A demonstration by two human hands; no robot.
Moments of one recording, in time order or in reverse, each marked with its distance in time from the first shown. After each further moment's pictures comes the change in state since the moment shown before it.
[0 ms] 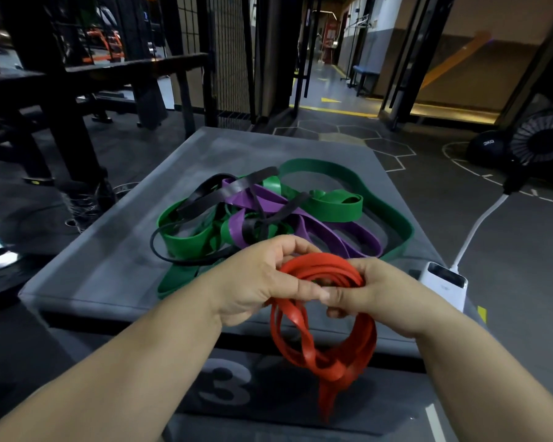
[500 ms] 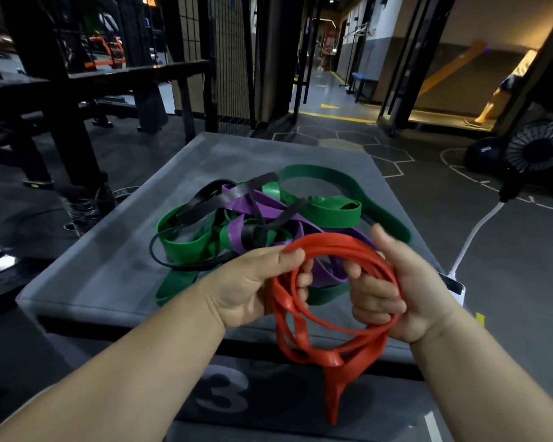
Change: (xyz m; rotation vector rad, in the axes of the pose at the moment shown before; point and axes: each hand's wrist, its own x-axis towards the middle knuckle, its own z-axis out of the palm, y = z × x) left_hand 0.010 -0.014 -0.009 -0.402 -0.177 -0.013; right_hand -0.001 0.000 -0.017 0.820 -0.308 0.044
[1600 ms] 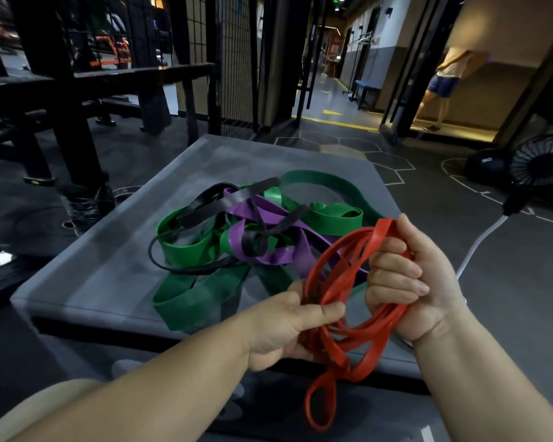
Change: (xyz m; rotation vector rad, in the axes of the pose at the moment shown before) left_hand 0.013 -0.037 0.024 0.042 0.179 -0.187; right_hand 0.013 -0.013 -0.022 0.472 -0.196 -0.041
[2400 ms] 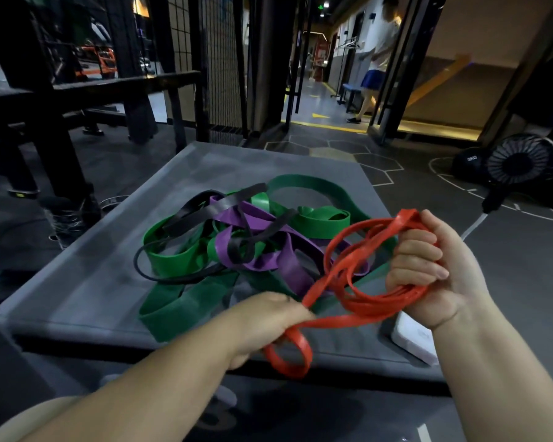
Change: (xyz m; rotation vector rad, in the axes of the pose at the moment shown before) left_hand -0.003 0.011 0.001 0.476 0.276 -0.026; right_hand -0.031 -0.039 -0.009 0.048 0.078 -0.118
